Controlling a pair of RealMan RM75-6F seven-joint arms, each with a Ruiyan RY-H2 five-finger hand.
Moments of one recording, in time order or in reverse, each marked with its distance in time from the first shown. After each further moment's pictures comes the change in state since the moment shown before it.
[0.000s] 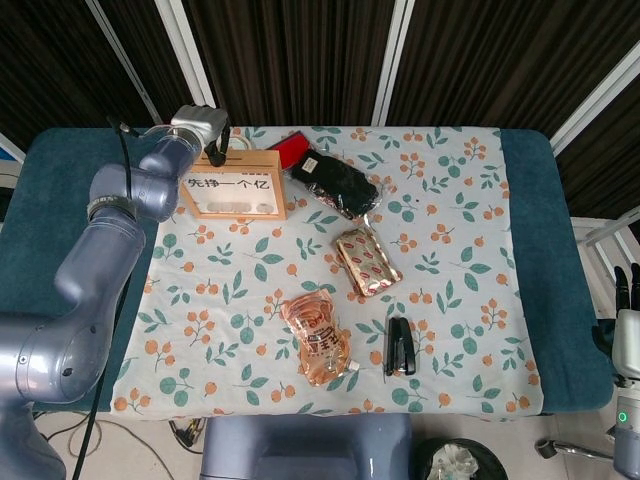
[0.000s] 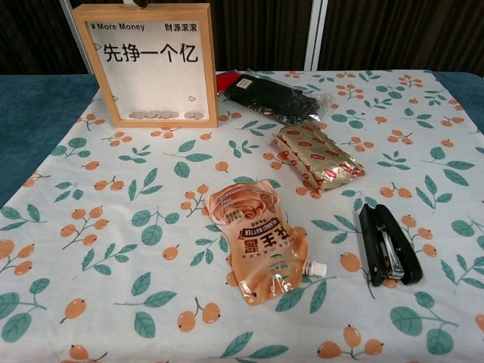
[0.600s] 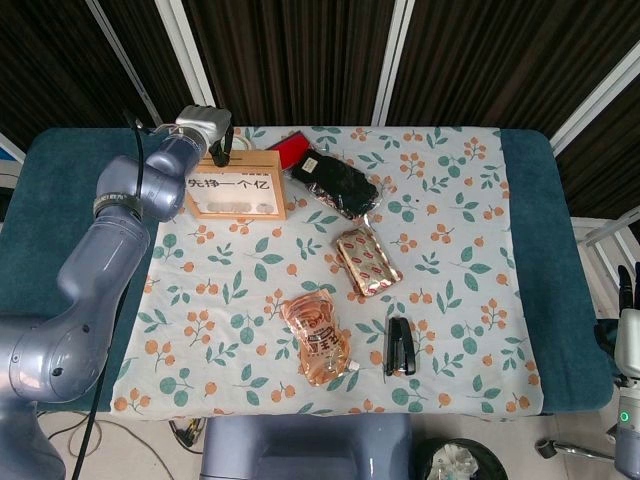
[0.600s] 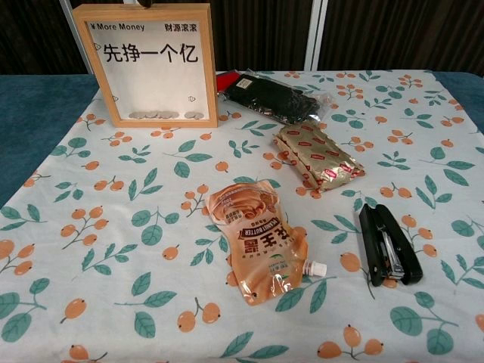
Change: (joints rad) left arm 0.011 0.000 -0.138 0.030 0.295 -0.061 -0.174; right arm -0.001 0.002 0.007 -0.002 0.006 0.005 0.000
